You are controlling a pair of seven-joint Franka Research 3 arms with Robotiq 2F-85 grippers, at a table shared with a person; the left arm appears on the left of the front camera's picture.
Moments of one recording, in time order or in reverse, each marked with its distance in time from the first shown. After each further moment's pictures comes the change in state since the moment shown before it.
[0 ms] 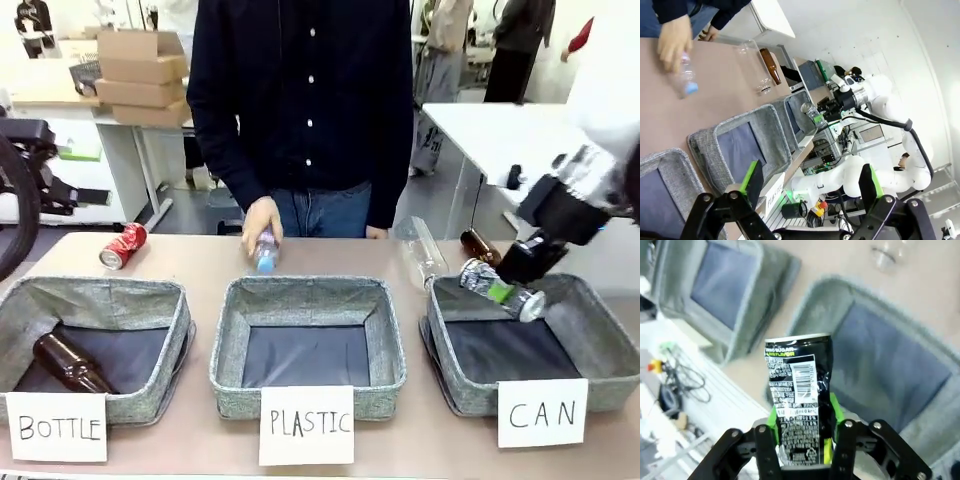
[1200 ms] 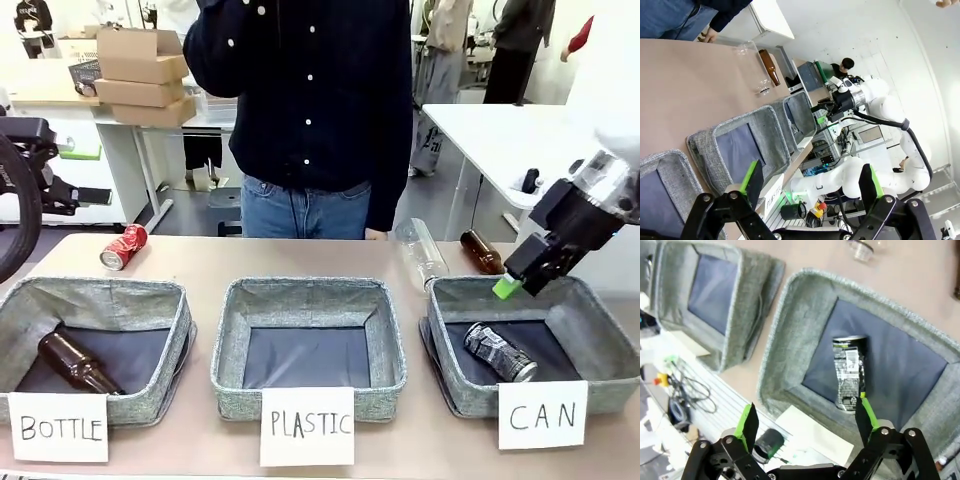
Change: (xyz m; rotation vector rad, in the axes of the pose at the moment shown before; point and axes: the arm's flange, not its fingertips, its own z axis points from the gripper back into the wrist) left arm 0.001 0.000 0.000 -0.005 -0.006 0.001; right arm -0.005 -0.017 0.006 0.021 -0.058 -0.084
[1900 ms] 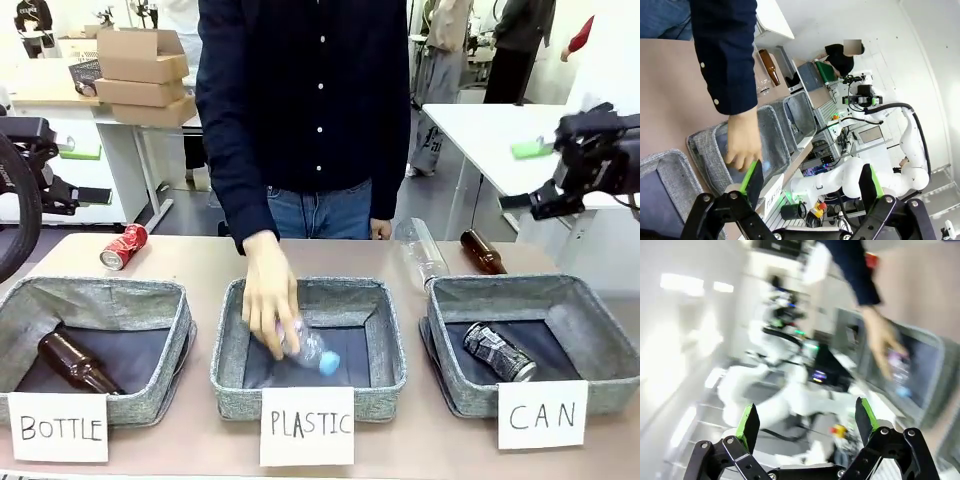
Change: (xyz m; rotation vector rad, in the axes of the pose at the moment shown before) left arm 0.000 0.000 0.000 0.000 0.000 0.000; right arm -0.009 0.018 0.071 0.965 -0.443 -0.184
